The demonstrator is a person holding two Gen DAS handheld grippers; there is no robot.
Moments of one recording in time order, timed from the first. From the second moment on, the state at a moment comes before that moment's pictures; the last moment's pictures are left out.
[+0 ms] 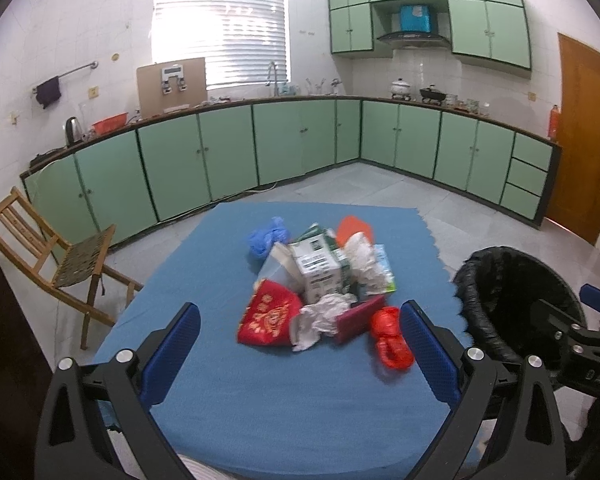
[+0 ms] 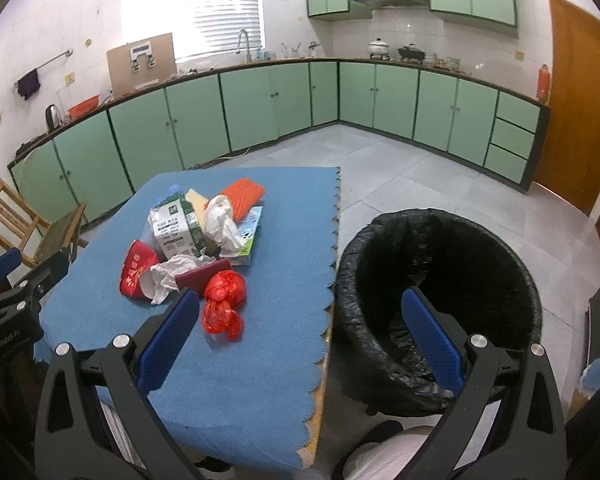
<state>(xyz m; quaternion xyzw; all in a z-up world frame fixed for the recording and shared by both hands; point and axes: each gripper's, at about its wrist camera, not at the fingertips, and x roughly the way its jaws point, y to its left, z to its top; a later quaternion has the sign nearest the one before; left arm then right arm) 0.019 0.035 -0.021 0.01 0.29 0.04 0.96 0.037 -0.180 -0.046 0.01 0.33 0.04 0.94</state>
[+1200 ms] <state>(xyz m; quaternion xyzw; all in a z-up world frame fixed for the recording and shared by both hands) 0.096 0.089 -0.132 0.01 0.41 0.05 0.91 0.151 -0.092 -0.184 0.00 0.48 0.13 0.87</state>
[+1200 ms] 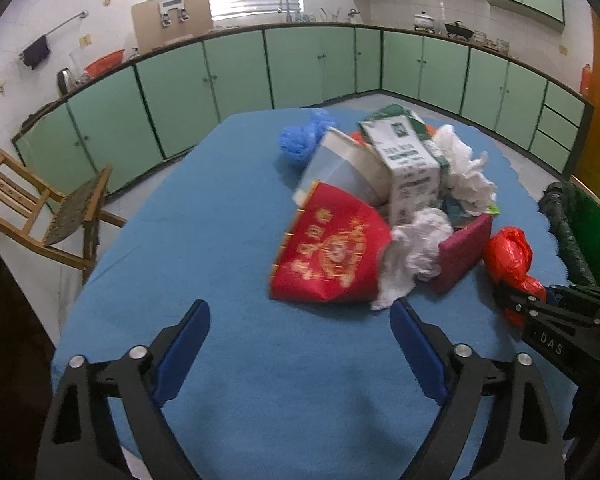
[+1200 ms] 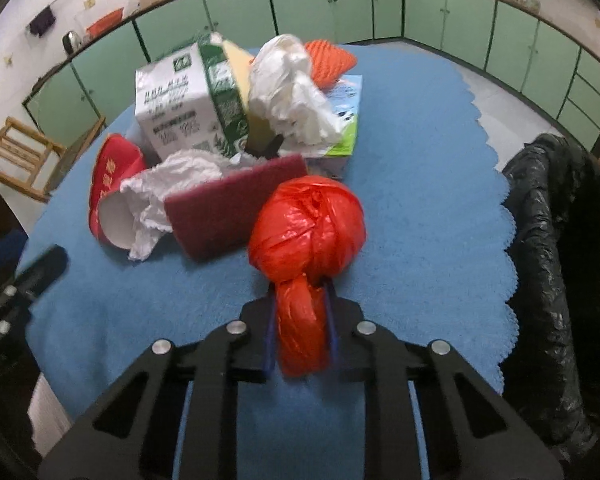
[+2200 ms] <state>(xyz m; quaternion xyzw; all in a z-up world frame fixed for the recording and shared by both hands) 0.138 -0.012 -0.147 0.05 0.40 -0.06 0.91 0.149 -0.177 -0.161 0.01 0.45 0.08 0.89</state>
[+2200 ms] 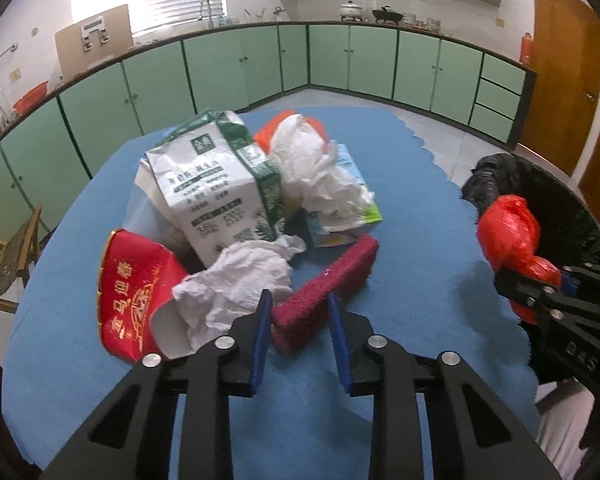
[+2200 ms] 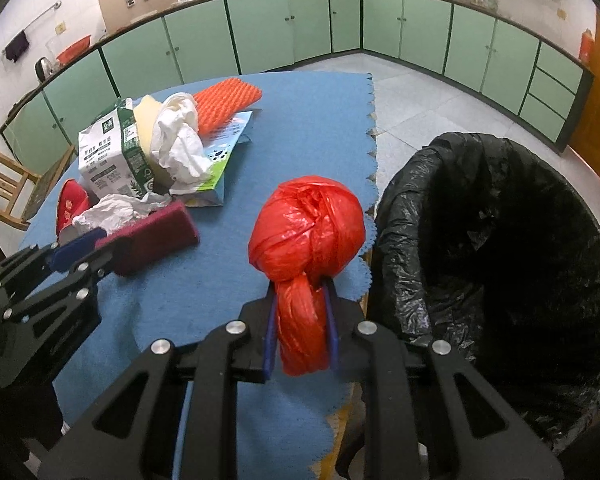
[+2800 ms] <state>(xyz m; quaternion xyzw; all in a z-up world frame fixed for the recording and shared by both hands) 0.141 -0.034 -0.134 0.03 0.39 -0.11 0.91 0.139 -0.193 -0.140 0.02 0.44 0.07 0.90</state>
